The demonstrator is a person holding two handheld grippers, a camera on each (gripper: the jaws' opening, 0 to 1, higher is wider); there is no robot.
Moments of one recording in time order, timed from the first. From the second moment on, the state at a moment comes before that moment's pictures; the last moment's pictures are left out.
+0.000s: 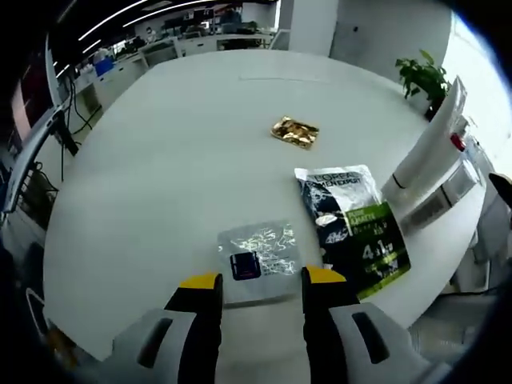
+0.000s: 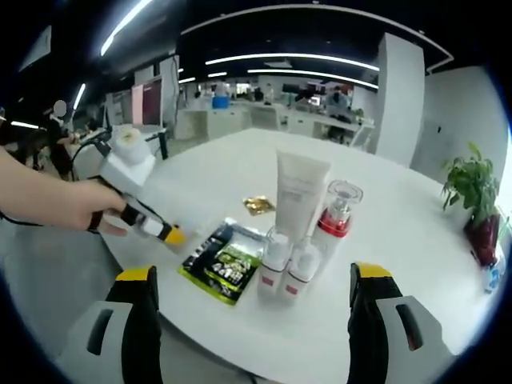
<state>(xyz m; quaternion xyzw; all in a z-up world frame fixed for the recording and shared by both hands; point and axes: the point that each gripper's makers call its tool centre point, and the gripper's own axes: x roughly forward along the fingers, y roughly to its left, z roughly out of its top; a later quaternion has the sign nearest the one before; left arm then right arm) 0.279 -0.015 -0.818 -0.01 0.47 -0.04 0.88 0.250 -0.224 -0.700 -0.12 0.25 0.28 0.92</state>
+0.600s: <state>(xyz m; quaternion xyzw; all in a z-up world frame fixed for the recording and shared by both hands) 0.260 -0.023 -0.825 -0.01 0.48 -0.04 0.88 0.249 -0.223 -0.699 -0.12 0.24 0.29 0.92</state>
